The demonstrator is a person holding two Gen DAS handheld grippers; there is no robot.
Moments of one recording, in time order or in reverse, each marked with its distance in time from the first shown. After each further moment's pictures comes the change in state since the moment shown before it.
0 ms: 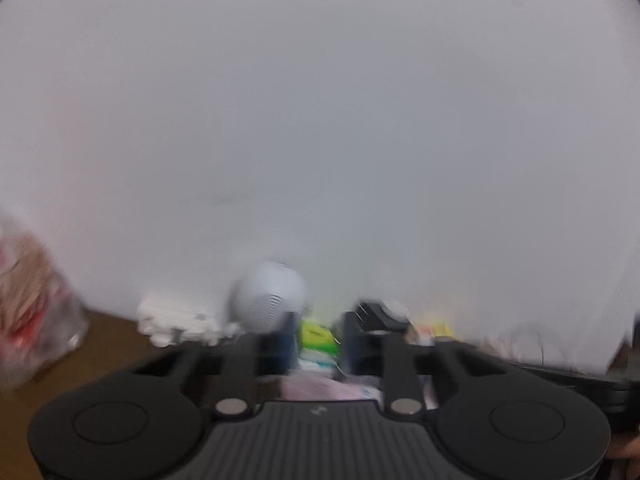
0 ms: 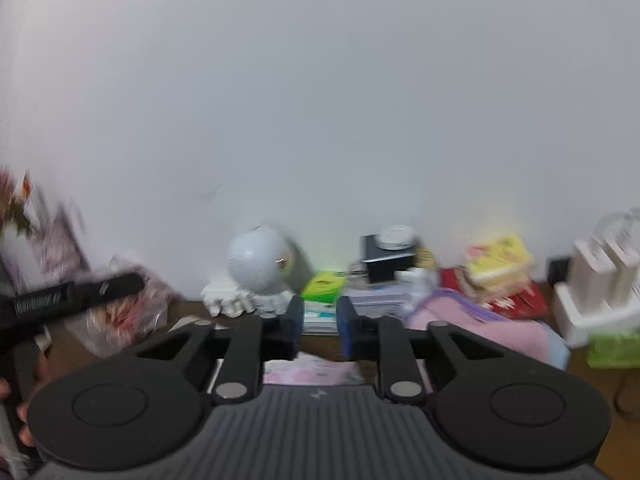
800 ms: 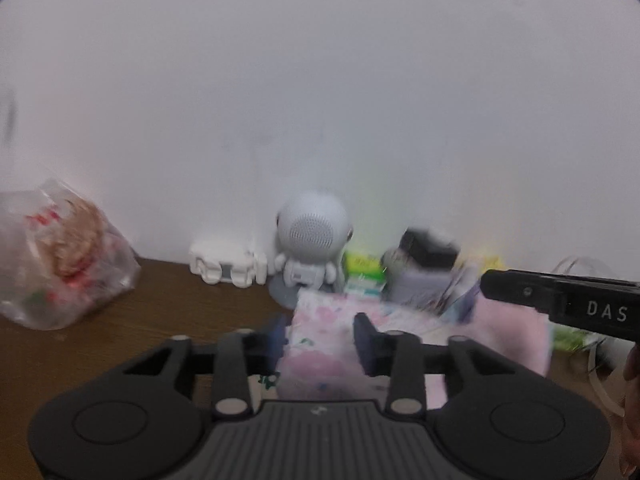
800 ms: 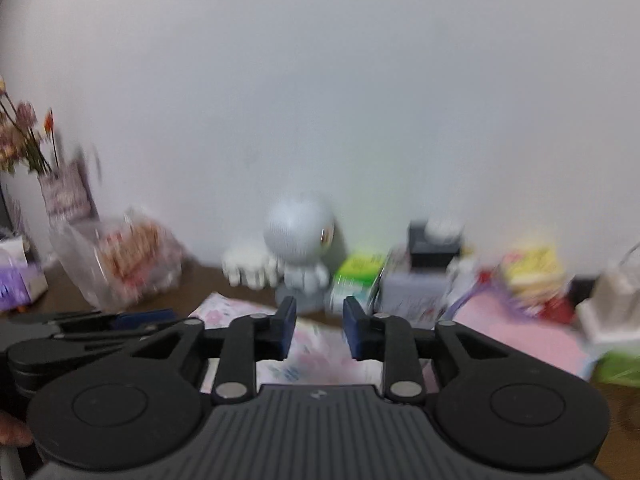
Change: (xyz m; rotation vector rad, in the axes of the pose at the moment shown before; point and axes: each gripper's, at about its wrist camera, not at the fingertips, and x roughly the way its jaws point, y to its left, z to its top) left arm -0.045 -0.028 -0.029 -0.031 0.063 0.207; right arm -0.029 0.043 -0.007 -0.104 0.004 0.001
